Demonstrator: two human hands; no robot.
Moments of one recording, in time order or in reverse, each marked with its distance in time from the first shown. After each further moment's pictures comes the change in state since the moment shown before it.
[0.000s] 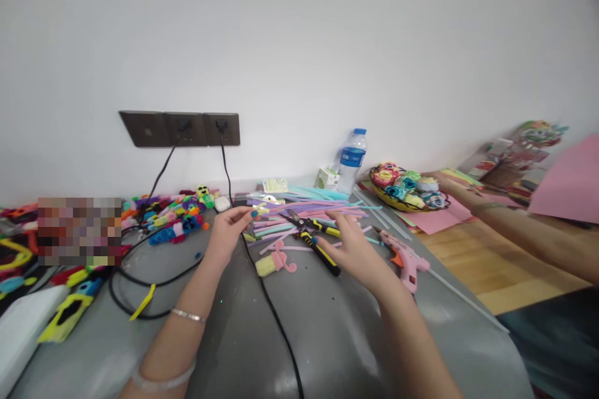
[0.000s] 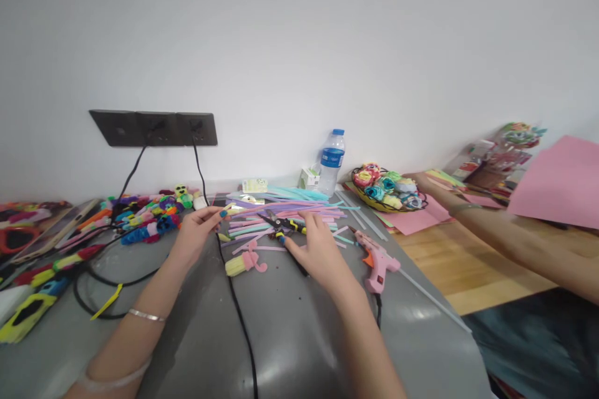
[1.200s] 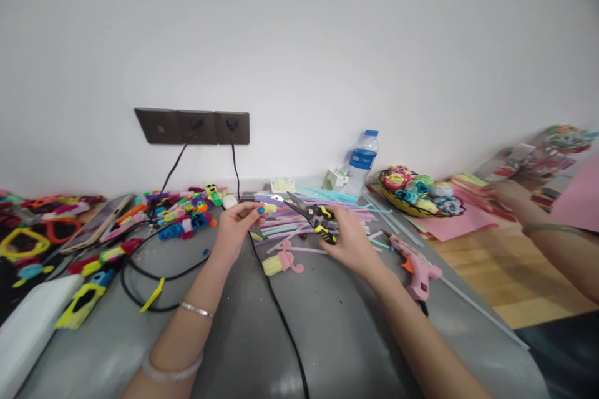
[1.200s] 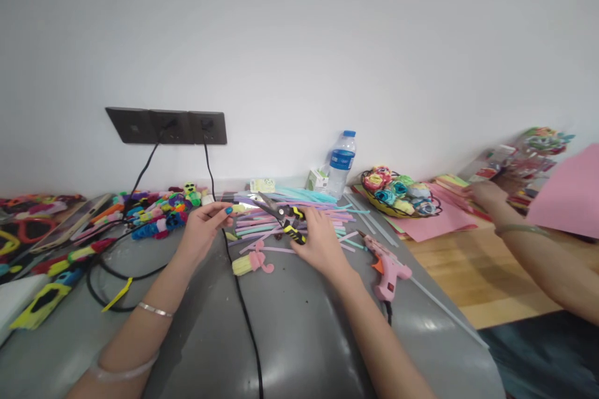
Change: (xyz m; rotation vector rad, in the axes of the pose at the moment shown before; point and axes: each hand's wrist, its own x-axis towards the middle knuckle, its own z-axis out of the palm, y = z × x) left_hand -0.002 0.004 0.002 -0.204 0.003 0.008; right_hand 0.024 0.012 0.013 -0.155 0.010 -0.240
